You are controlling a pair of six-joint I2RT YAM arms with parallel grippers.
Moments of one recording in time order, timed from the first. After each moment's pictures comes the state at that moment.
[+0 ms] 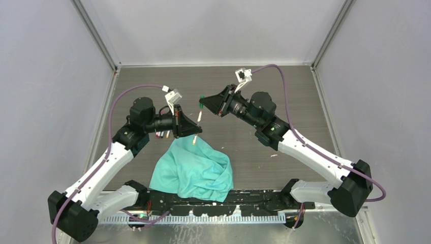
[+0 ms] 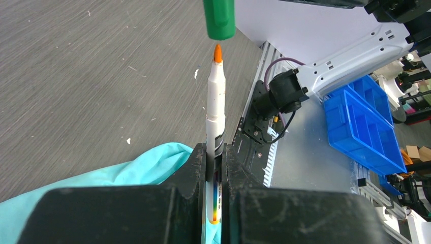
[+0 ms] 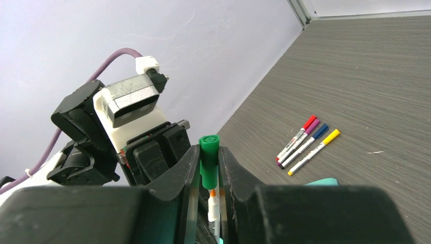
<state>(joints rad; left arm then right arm) -0.46 0.98 0.85 -0.11 0.84 -0.38 0.78 1.20 1.01 0.29 -0.18 0.71</state>
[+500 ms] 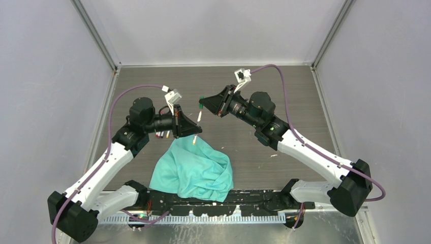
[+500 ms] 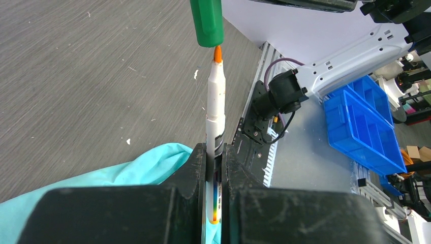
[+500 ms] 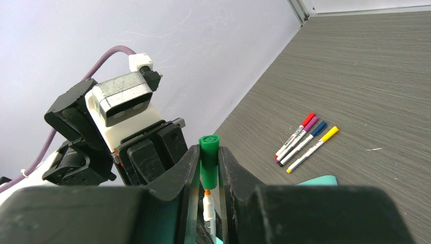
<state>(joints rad) -0.46 0.98 0.85 -0.11 0.84 -0.38 0.78 1.20 1.01 0.28 -0.18 0.71</state>
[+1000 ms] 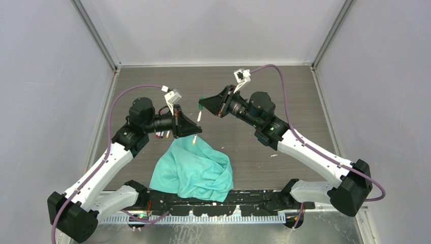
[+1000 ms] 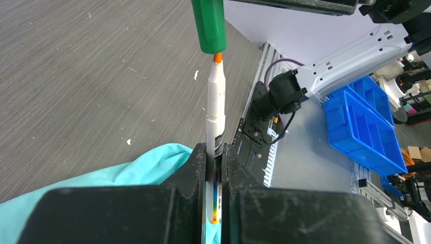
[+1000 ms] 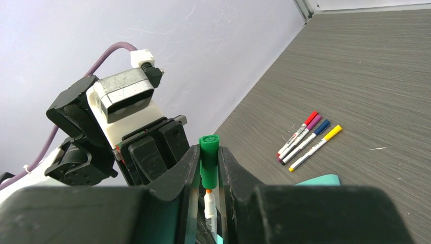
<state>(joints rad) -0.46 0.98 0.85 -0.11 0.84 -0.38 0.78 1.20 1.01 0.28 -0.20 0.71</state>
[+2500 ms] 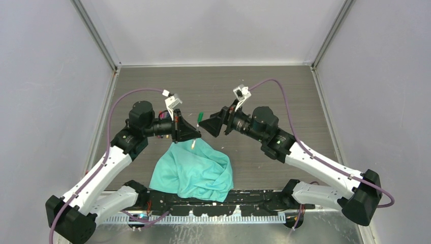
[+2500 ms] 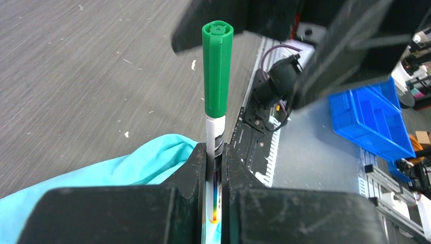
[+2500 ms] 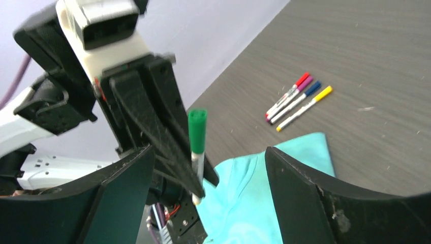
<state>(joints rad) -0.47 0.94 0.82 -0.15 0.84 -0.32 0.87 1.06 0.85 0.20 -0.17 0.61</state>
